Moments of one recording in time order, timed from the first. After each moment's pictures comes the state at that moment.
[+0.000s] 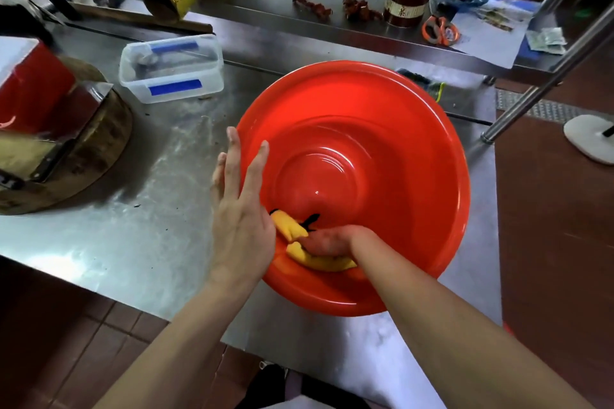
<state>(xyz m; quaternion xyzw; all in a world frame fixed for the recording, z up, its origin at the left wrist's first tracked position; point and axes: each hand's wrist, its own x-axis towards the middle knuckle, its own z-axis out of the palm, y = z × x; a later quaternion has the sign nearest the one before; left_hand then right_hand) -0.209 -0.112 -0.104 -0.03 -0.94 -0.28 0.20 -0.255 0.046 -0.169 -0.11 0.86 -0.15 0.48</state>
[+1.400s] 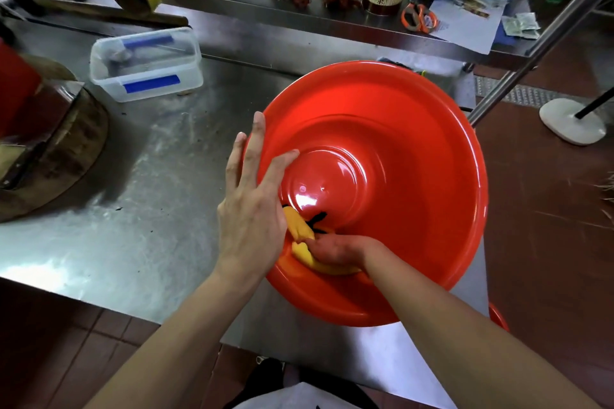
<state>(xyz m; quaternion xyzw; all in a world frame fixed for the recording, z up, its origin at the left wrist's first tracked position) -0.208 -0.085 -0.087 -0.12 -0.94 -0.27 0.15 -0.222 0.069 -0.165 -0.04 0.85 -0.22 0.48</state>
